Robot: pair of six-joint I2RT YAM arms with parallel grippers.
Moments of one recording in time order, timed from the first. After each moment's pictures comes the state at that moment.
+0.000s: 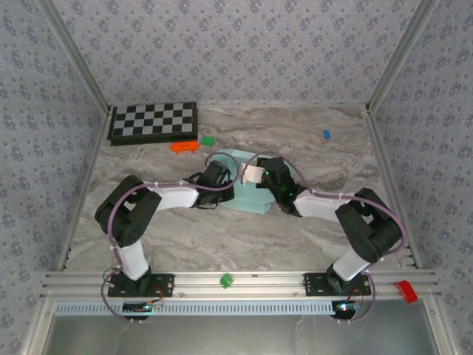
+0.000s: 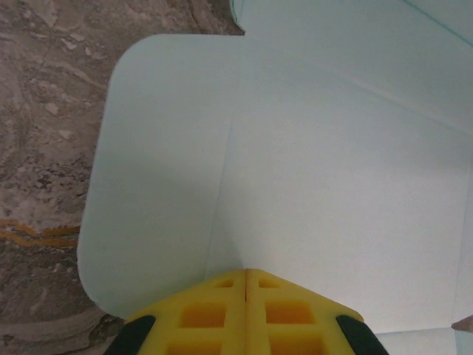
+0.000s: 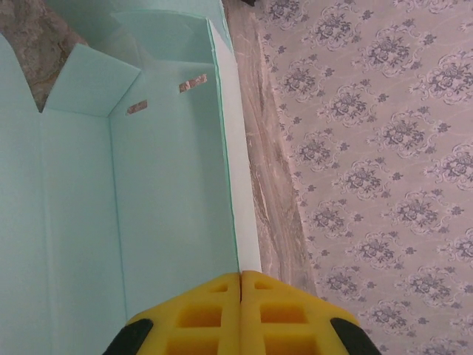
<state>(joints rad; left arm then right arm) -0.72 1.79 0.91 -0.02 0.06 -0.80 0.66 1.59 0.72 0.49 0.27 -1.07</state>
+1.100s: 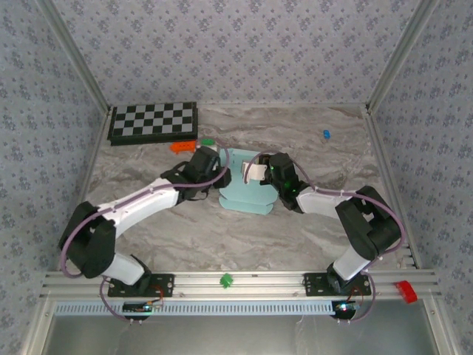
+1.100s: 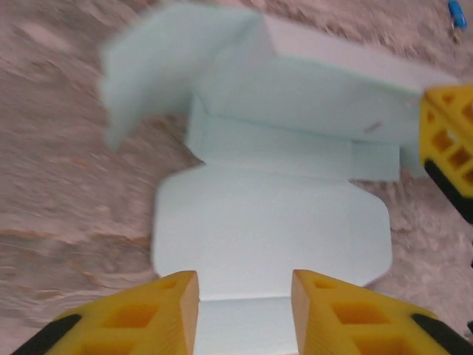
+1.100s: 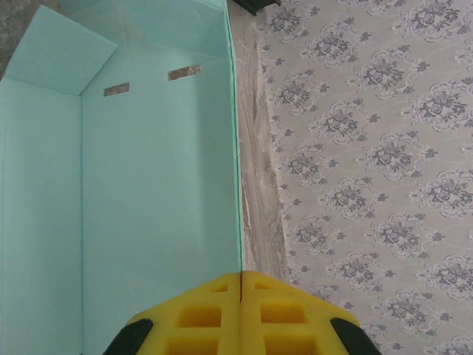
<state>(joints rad) -0.69 1.45 1.00 -0.32 -0.09 -0.65 0.60 1.61 0.74 0.50 0.18 -1.20</state>
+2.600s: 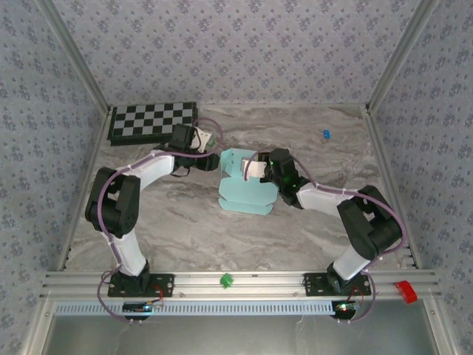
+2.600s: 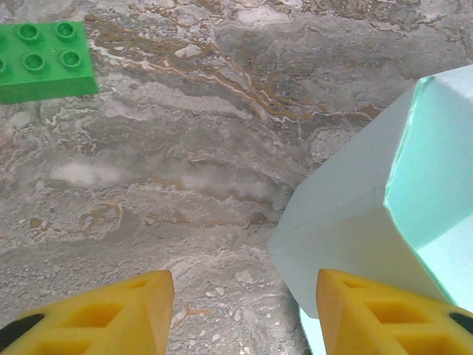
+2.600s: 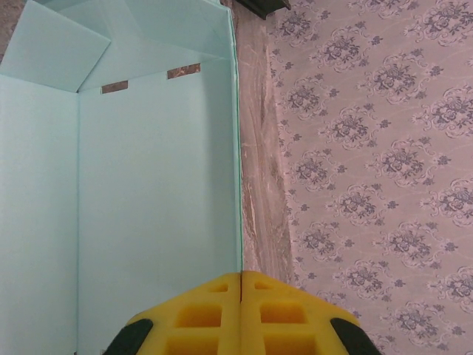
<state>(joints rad) -0.37 1.80 1.20 -0.27 0.32 -0.06 0.58 1.61 0.79 0.42 0.14 -1.20</state>
